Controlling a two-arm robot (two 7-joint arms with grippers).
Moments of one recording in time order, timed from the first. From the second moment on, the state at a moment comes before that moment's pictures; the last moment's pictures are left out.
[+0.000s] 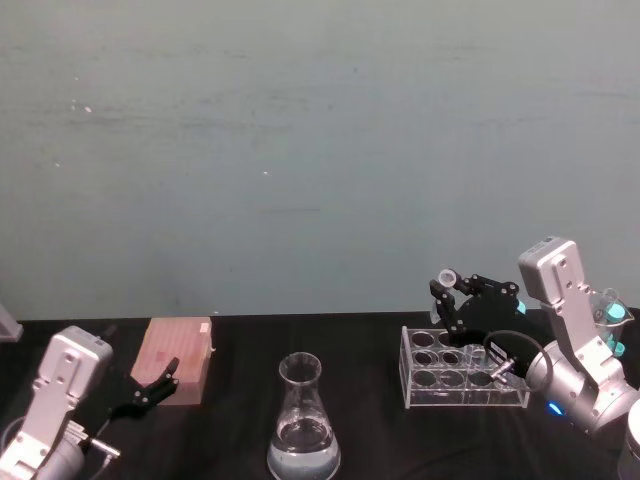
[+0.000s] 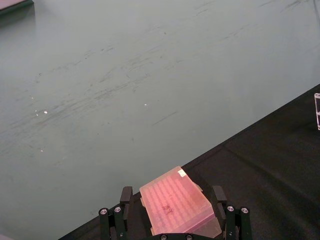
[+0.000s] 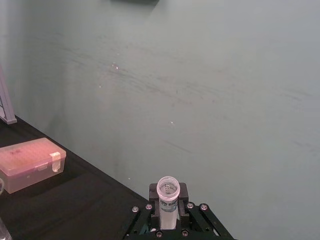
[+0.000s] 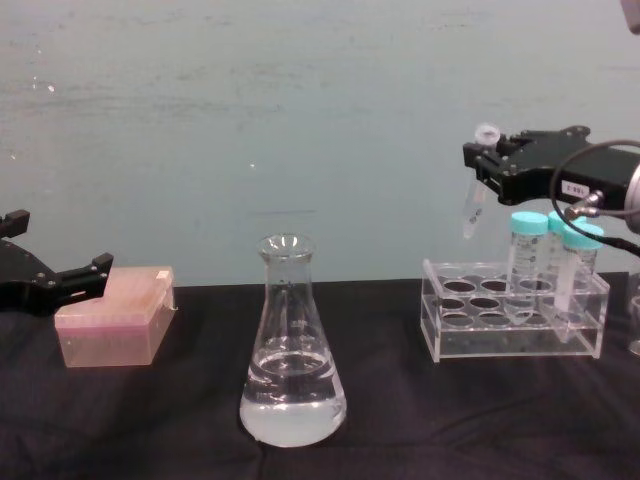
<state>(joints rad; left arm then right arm) -0.20 0.60 0.45 -1.41 -0.25 -0.12 0.03 0.39 0.28 -0.29 -1.29 0.12 -0.10 0.33</state>
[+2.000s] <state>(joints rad) -0.20 0.60 0.45 -1.41 -0.25 -0.12 0.03 0.31 0.24 -0.41 -1.52 -0.32 -0.05 0.20</state>
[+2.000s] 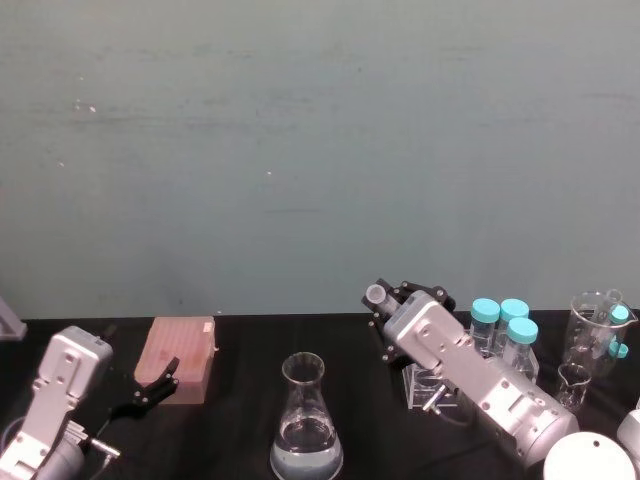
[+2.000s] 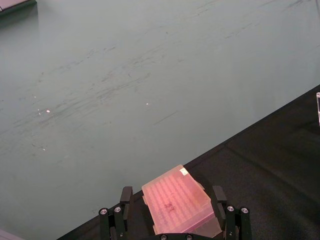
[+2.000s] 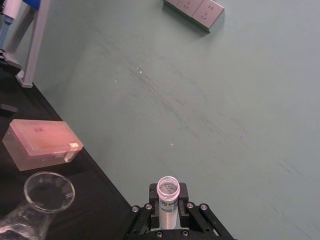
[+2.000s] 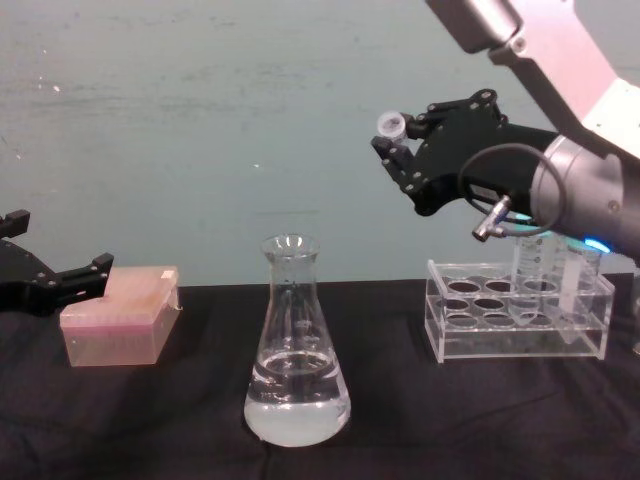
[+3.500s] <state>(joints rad) -0.20 0.60 0.45 -1.41 -0.25 -0.12 0.03 0.36 0.20 -0.49 -1.46 -0.41 -0.06 0.20</state>
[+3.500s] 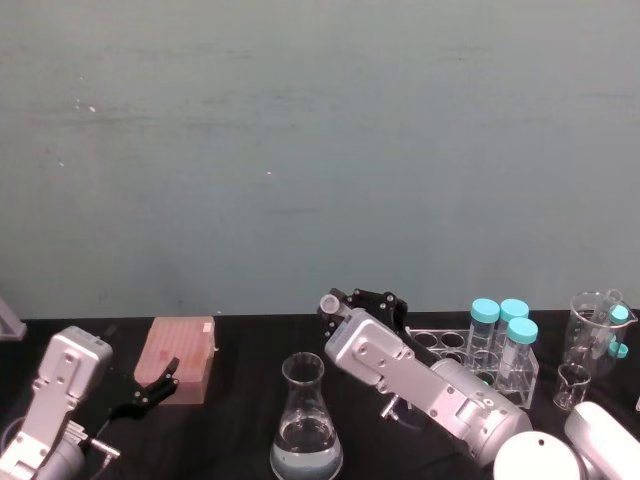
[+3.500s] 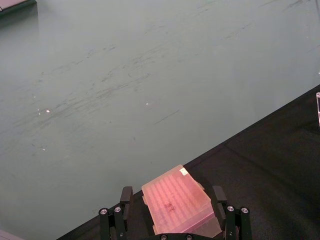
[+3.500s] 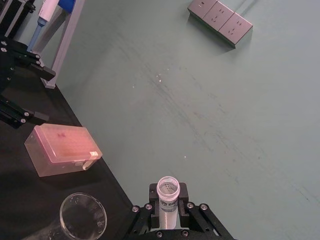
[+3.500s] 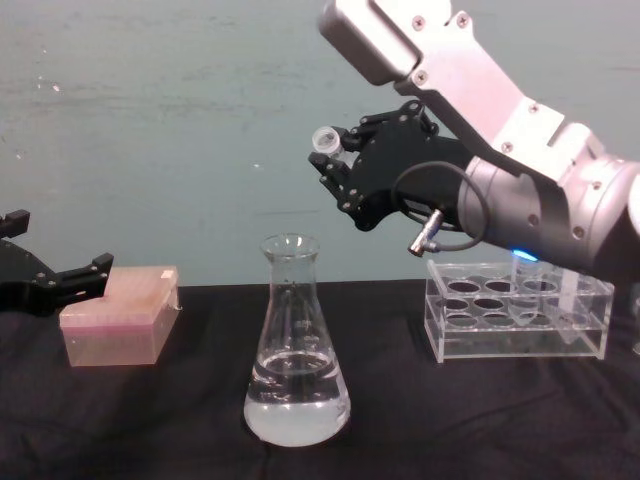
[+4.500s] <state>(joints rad) -0.20 0.60 0.45 -1.41 -0.25 -0.12 0.03 0.37 0.20 -0.51 -1.39 -0.48 -0.17 0.13</state>
